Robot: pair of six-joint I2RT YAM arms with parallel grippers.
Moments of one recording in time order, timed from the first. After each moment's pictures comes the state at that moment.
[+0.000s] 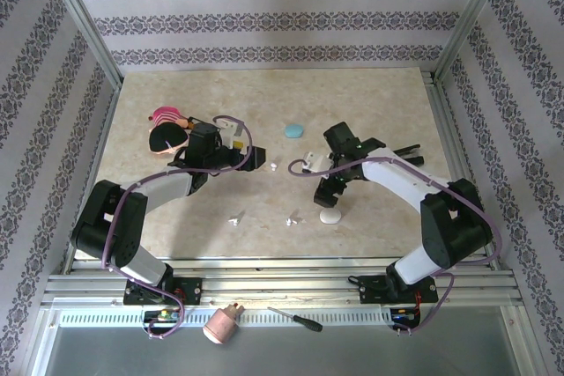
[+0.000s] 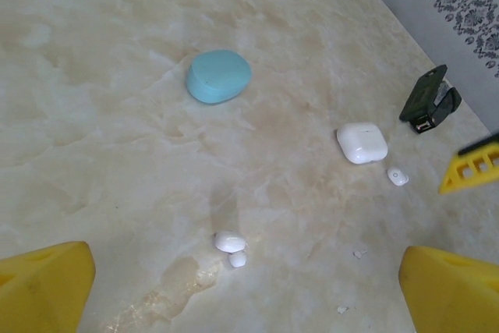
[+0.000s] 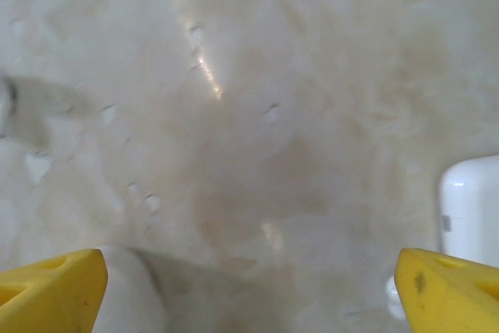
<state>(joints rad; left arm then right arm) -0.32 1.55 0.76 0.26 0.45 -0.29 0.48 1.54 1.02 -0.76 -0.19 -0.69</state>
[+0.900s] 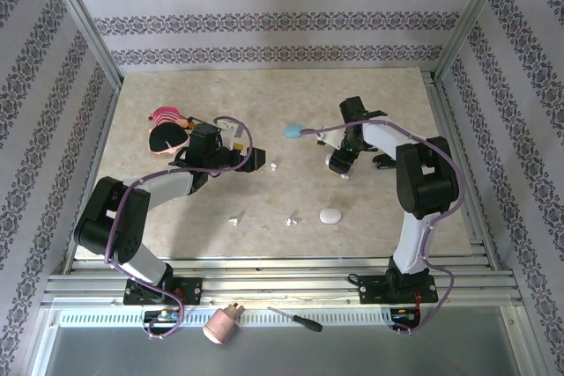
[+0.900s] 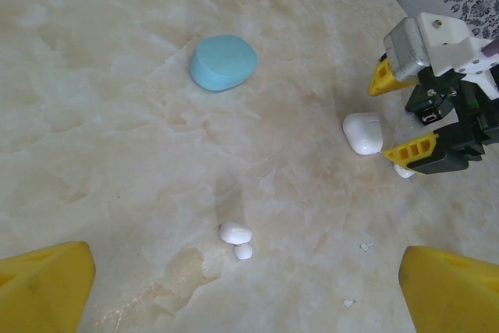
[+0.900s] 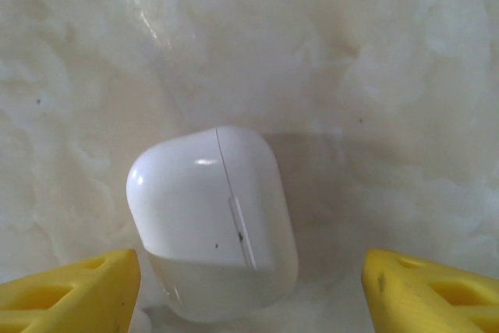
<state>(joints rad) -0.31 1.58 0.76 0.27 0.46 -0.28 0.22 1.94 1.33 -0.70 -0.12 -0.84</state>
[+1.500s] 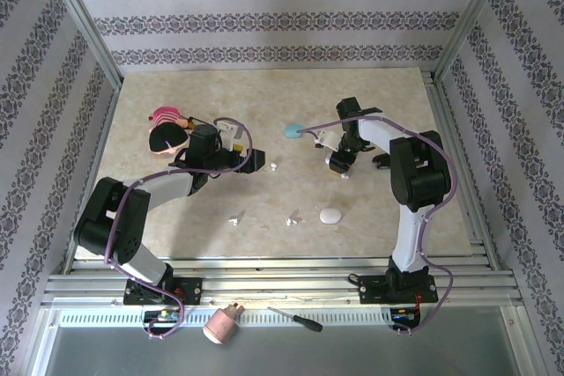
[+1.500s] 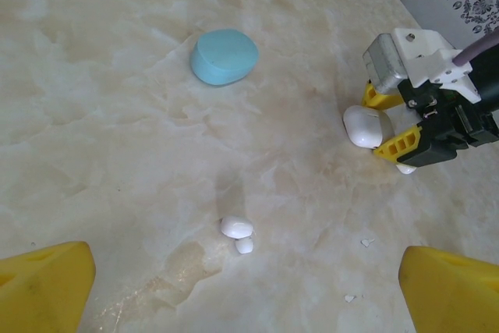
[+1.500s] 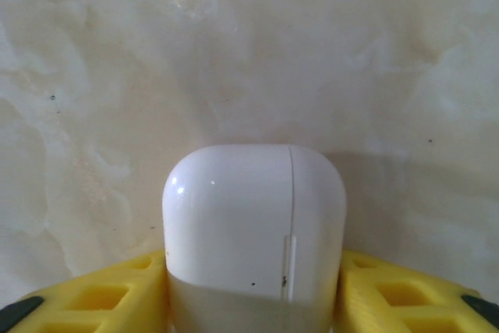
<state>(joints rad) -0.31 1.57 0.75 0.27 0.46 -0.28 0.22 2.02 1.39 -0.80 -0.14 -0.87</state>
